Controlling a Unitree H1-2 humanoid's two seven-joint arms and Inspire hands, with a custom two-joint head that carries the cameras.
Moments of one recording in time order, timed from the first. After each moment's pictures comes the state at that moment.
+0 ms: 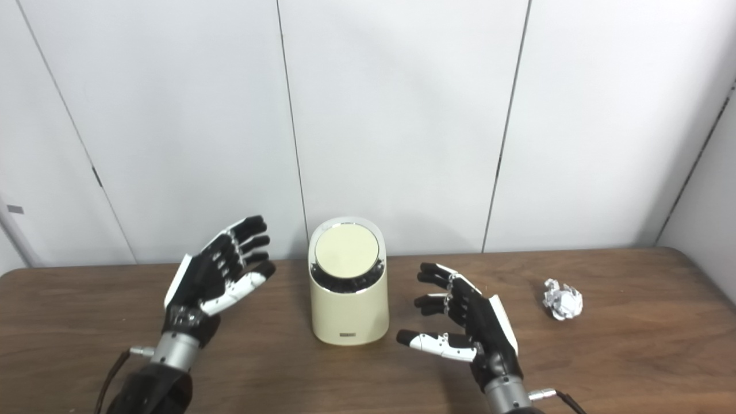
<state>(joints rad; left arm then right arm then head) -0.42 0.07 0.02 0.03 -0.03 -0.01 -0.09 -0.19 -0.08 -0.03 -0.09 -0.04 0.04 0.03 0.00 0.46</state>
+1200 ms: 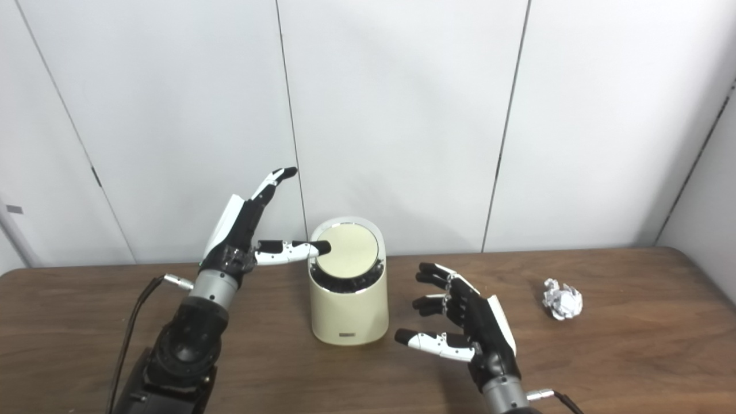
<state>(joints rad) -0.62 0.10 -0.17 0.01 0.43 0.26 -0.04 -0.19 -0.07 -0.02 -0.09 -0.04 0.04 0.03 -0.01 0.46</state>
